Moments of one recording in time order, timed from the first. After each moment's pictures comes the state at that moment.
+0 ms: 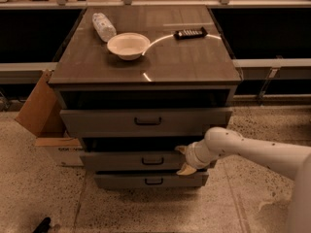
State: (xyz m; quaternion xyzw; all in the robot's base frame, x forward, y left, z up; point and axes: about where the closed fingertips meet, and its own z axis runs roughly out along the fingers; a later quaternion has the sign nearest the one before) arm 0.572 -0.117 0.432 -0.72 0.65 0.10 0.24
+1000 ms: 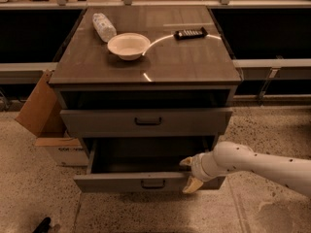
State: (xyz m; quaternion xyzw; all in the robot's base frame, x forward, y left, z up) arm 0.528 -0.128 0.440 -0.69 0.67 0.09 0.26
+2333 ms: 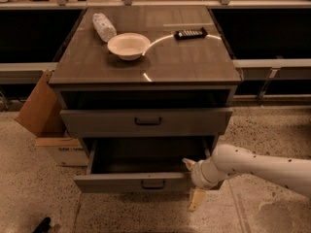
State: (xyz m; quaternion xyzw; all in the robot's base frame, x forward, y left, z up) arm 0.487 -0.128 0.429 -0.69 0.68 0.14 0.21
